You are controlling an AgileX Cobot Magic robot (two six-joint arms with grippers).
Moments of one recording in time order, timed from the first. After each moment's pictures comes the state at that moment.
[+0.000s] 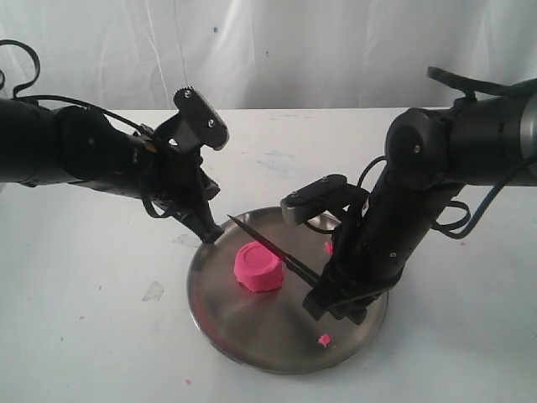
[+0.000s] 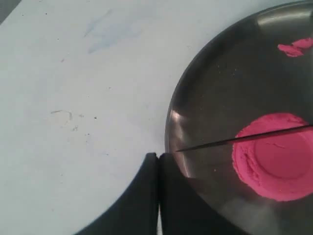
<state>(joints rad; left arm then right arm) -0.45 1.70 -1.03 -0.44 0.16 0.90 0.52 1.71 -1.02 0.25 0.80 -0.41</state>
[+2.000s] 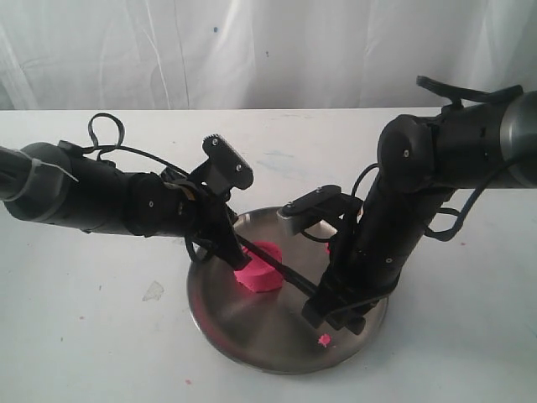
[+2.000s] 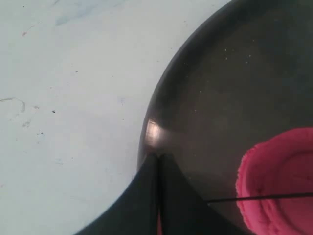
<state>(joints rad) -0.51 1.92 -1.04 -0.38 -0.07 0.74 0.52 1.75 -1.03 0.27 0.83 -0.45</state>
